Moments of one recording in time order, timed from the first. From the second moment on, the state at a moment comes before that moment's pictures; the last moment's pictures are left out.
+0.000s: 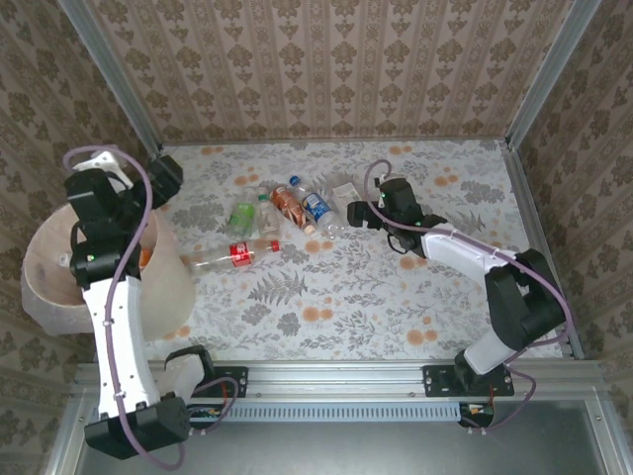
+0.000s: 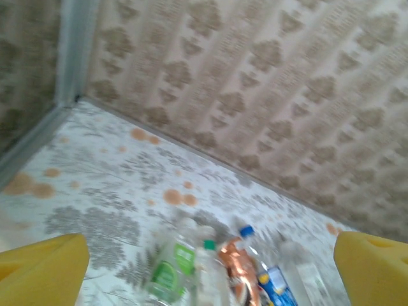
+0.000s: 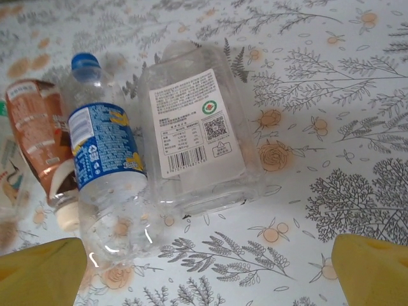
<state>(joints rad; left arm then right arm) 0.18 0.95 1.23 -0.59 0.30 -0.43 0.43 1.60 1.01 -0.09 0.08 0.35</state>
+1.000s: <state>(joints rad) 0.11 0.79 1.07 -0.58 0.23 -0.36 0.41 2.17 1.66 -0.53 0.03 0.16</state>
